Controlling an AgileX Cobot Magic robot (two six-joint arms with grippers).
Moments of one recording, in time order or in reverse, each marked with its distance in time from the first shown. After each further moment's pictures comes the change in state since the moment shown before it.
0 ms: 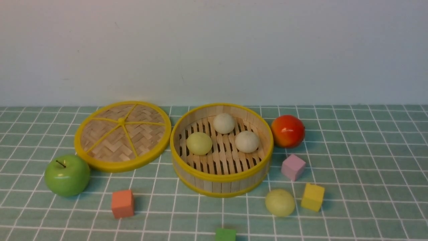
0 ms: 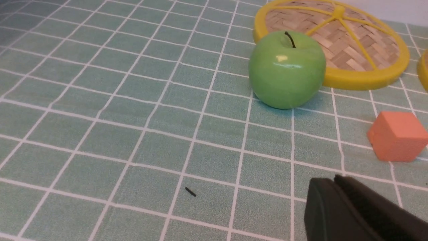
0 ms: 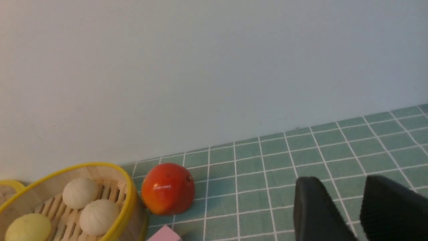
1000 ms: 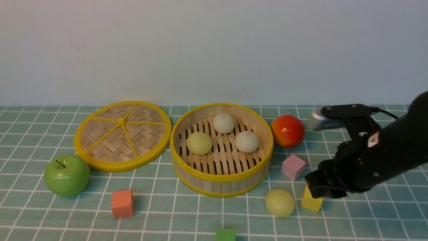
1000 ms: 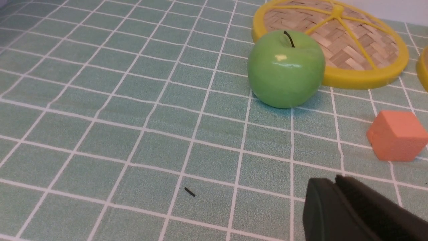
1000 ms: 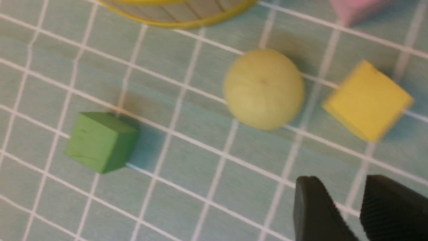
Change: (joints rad) right arm 0.374 0.943 -0.640 0.378 0.706 -0.426; left arm -0.002 0.000 0.000 0.000 0.000 0.000
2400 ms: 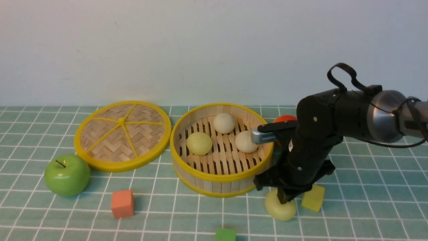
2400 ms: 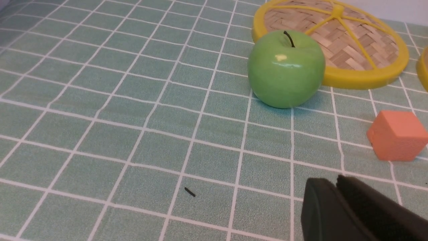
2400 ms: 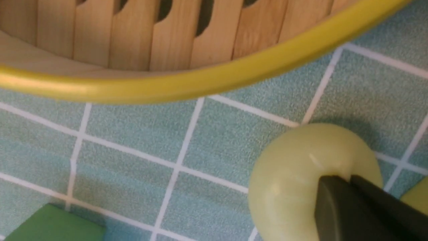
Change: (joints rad) right arm 0.109 0.434 -0.322 -0.191 0.126 0.269; left arm 0.000 0.000 0.000 0.000 0.000 0.000
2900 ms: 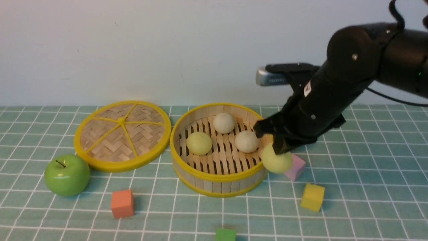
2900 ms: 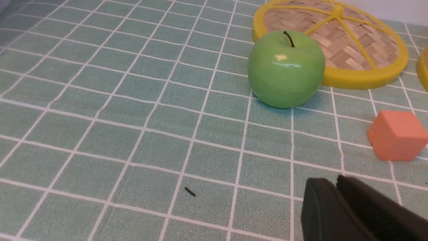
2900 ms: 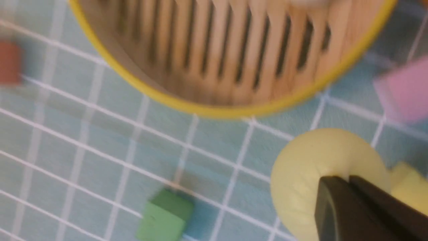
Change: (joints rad) right arm 0.000 -0.179 -0.192 0.066 0.119 -0.018; left arm 0.000 0.000 0.000 0.000 0.000 0.000
